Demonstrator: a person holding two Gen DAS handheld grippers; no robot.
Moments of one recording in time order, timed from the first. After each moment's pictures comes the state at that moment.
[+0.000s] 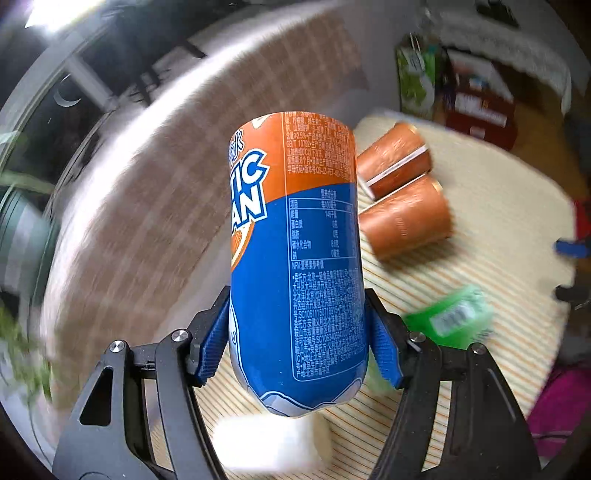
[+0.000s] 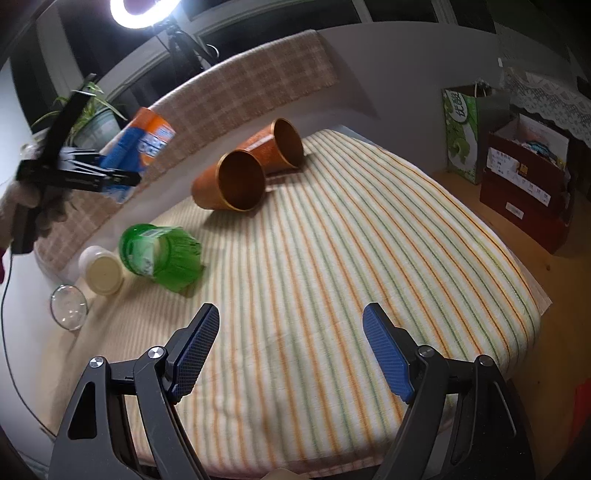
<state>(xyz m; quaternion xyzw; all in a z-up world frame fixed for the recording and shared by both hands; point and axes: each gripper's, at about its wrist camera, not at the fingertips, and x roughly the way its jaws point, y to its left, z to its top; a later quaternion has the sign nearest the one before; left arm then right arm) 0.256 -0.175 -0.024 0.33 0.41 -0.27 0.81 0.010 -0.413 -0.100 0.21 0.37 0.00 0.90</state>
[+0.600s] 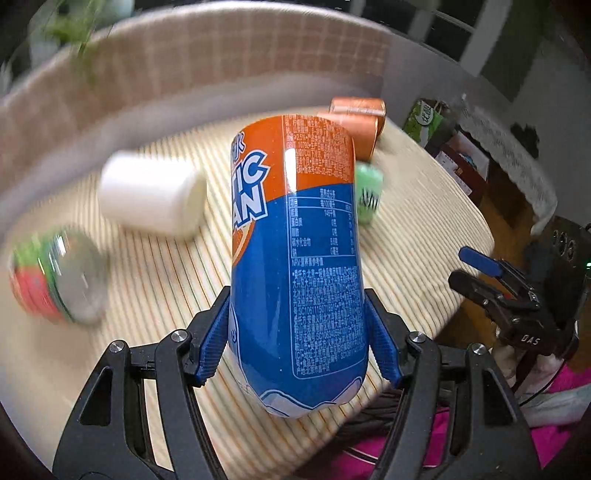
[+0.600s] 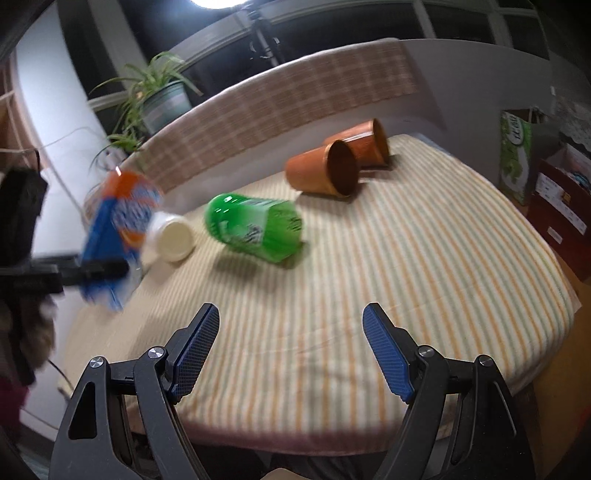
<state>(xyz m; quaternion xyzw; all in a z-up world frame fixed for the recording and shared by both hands) 0.075 -0.115 -0.049 0.03 0.50 -0.24 0.83 -0.008 -0.347 -0.076 0.17 0.37 0.10 0.91</state>
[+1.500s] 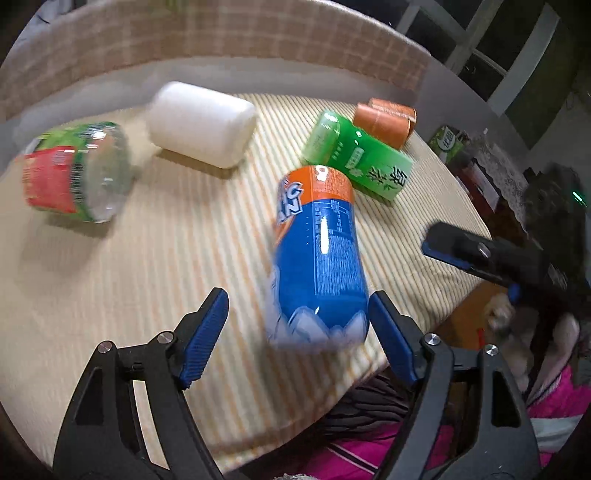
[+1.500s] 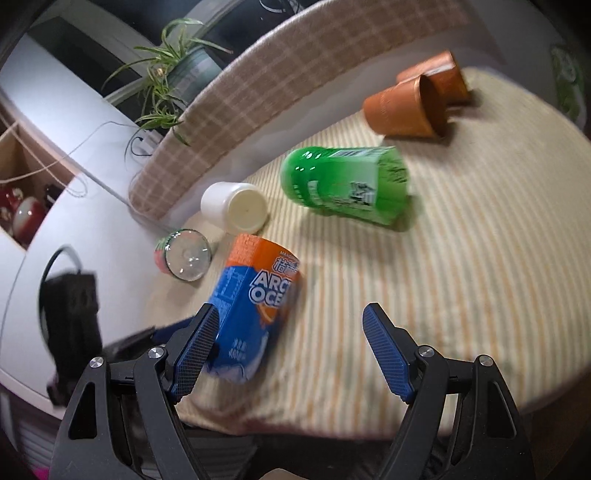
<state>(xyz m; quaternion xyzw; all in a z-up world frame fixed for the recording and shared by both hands) 0.037 -0.067 -0.068 -0.05 0.50 -0.20 0.84 0.046 -0.298 -0.084 0.28 0.46 0.21 0.82</state>
